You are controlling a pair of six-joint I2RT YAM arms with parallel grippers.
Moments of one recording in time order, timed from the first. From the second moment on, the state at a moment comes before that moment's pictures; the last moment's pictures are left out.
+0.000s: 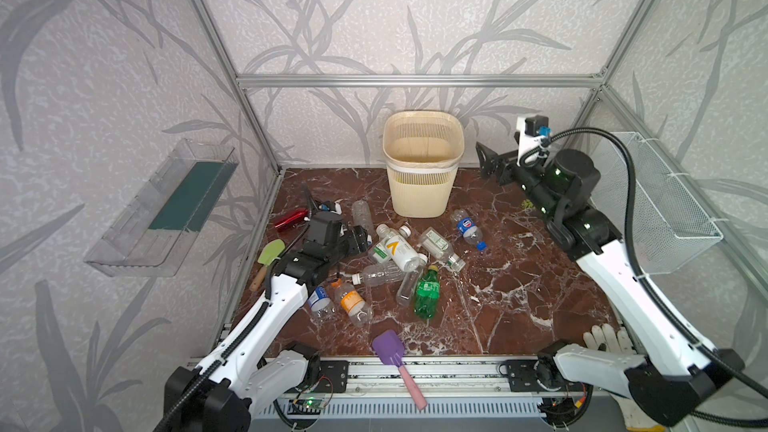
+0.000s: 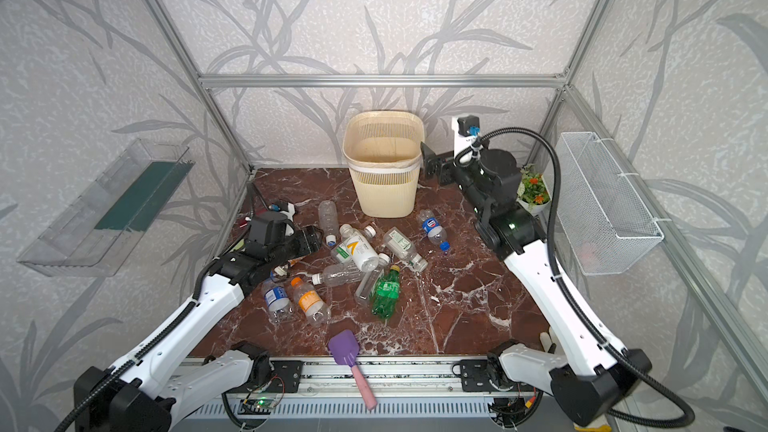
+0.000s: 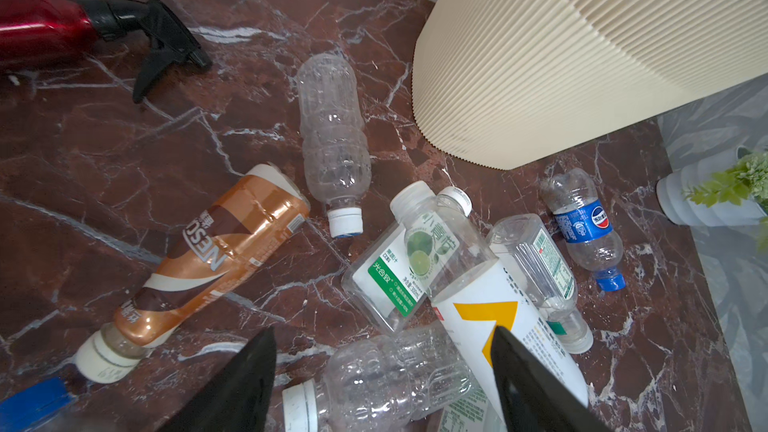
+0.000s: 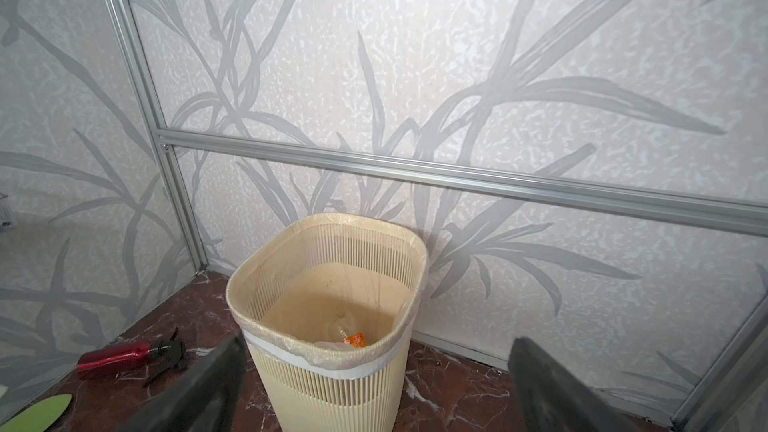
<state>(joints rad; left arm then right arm) -0.36 1.06 0.83 -0.47 -0.03 -0.59 0.42 1.16 1.29 -0.13 0.07 0.01</state>
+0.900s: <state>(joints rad) -0.57 1.51 1.06 -0.51 0.14 -1.17 0.39 1.29 0.93 -0.16 -0.04 0.16</state>
